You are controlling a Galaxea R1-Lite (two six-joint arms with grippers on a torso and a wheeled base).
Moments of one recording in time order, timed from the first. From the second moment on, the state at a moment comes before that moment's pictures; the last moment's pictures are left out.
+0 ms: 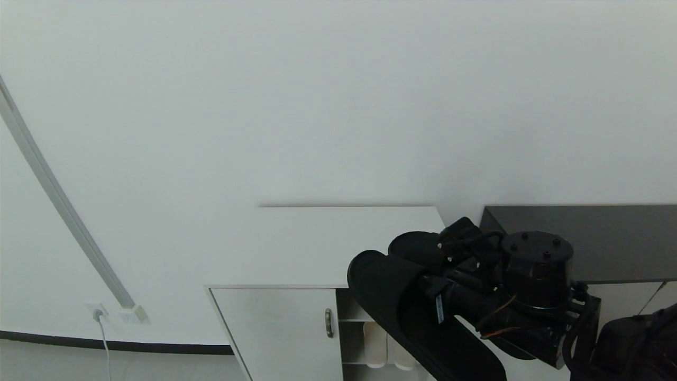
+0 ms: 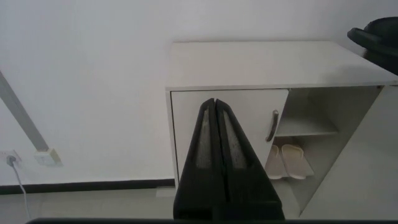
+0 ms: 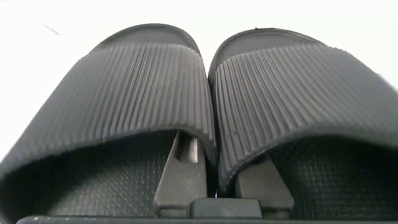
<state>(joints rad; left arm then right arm) 0.00 0.00 0.00 0.00 -0.01 0.00 0.73 1.82 -0.59 -1.01 -0.09 0.00</state>
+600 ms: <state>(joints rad) 0.00 0.00 0.00 0.00 -0.01 0.00 0.73 1.82 -0.57 -1.01 -0.08 -0.02</state>
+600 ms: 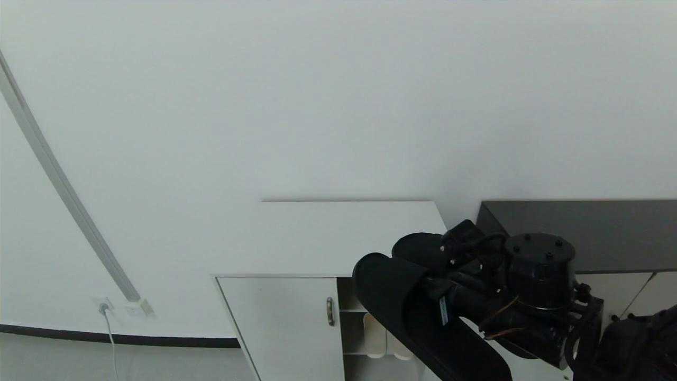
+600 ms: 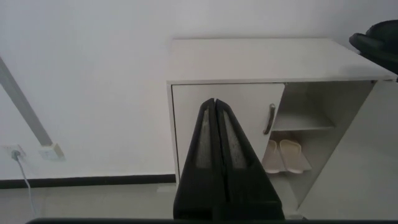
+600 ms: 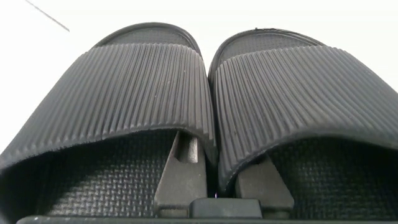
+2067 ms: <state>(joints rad) 0.00 0.00 0.00 0.00 -0.01 0.00 0.73 1.82 -0.56 -1.02 -0.07 -0.02</state>
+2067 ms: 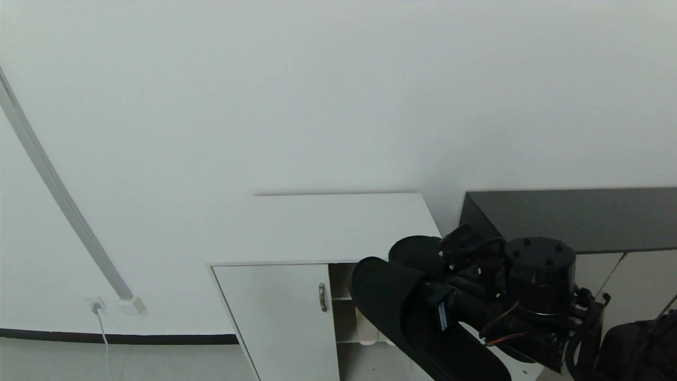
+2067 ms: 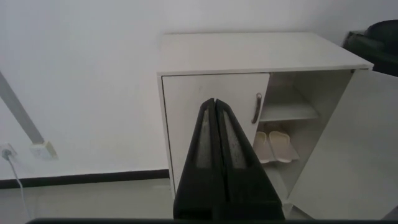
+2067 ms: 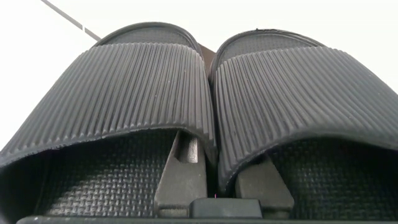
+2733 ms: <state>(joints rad) 0.00 0.00 0.00 0.00 -0.01 0.00 0.75 1.83 -0.54 -1.05 -0.06 -0.02</state>
